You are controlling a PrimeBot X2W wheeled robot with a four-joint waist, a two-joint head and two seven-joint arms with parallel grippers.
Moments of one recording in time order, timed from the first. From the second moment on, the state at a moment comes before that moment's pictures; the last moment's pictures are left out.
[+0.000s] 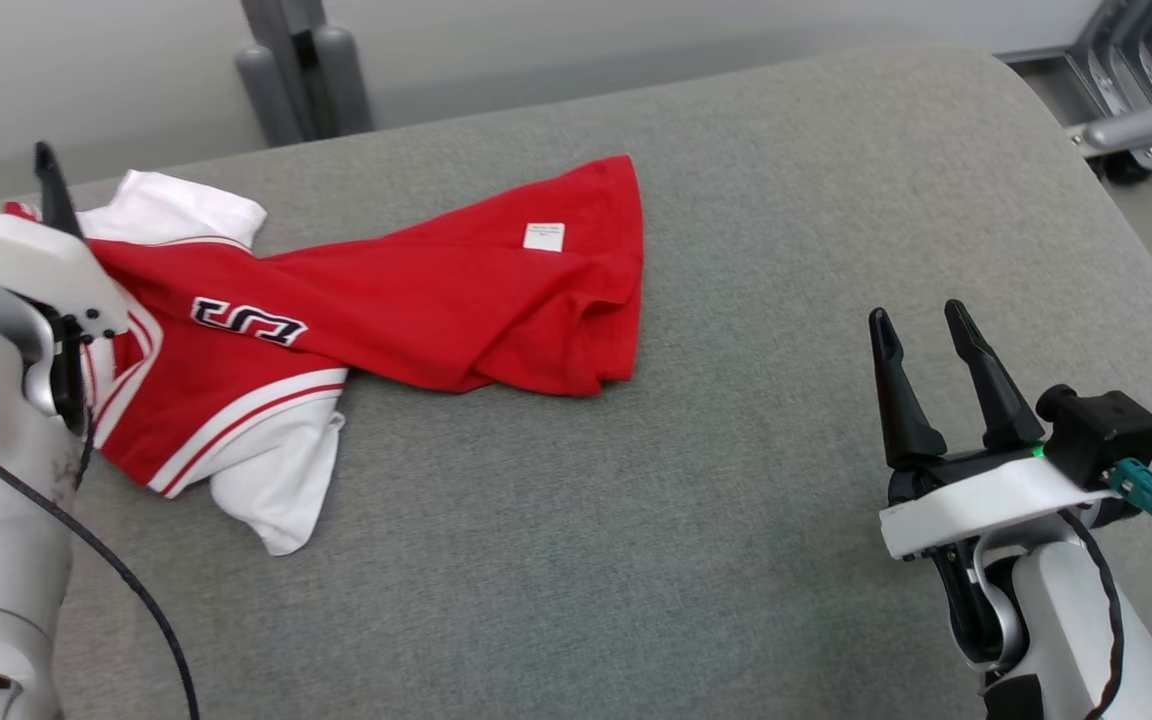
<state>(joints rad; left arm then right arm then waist) -0.99 0.28 -0.08 1.21 -0.30 0.06 -0.26 -0.35 -0.05 0.13 0.34 0.31 0.13 -0.26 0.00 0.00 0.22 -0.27</state>
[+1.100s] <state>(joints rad) -0.08 0.05 -0.06 0.30 -0.15 0.04 -0.26 -0.21 -0.05 0.04 0.38 0.24 0.13 -0.26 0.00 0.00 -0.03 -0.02</state>
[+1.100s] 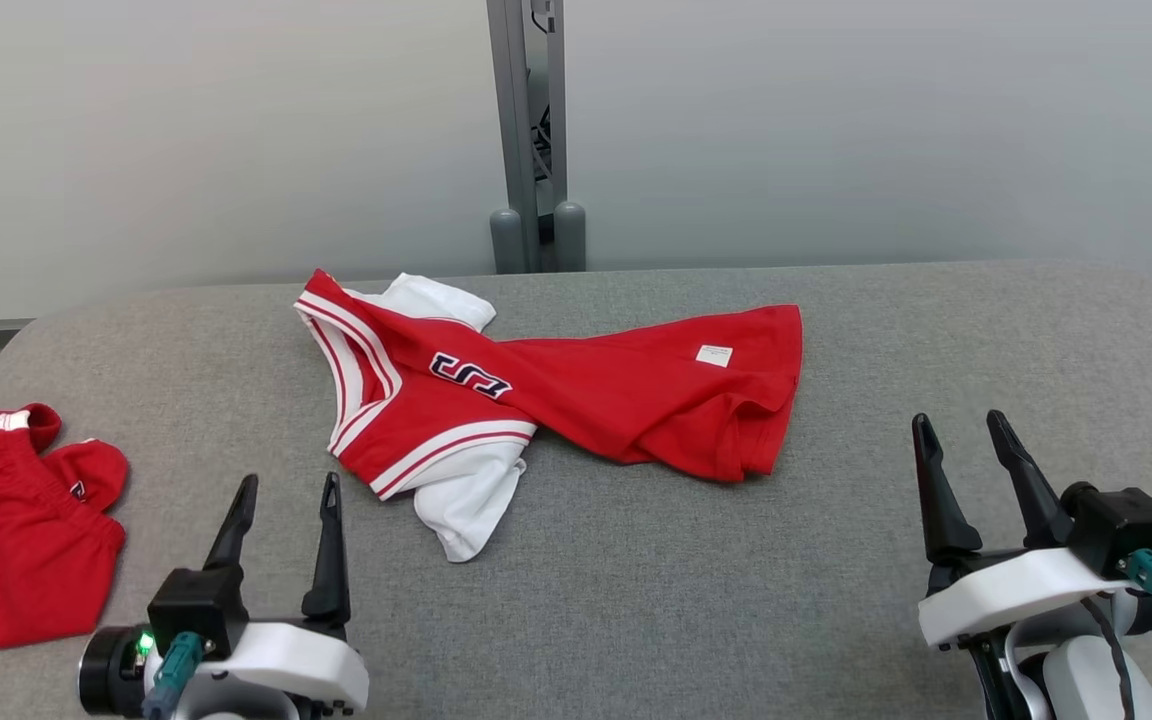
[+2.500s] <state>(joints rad) -0.19 0.05 -0.26 0.29 -0.20 0.08 -0.26 -0.63 -0.09 0.24 0.92 0.77 0.13 -0.10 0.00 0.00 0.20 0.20</state>
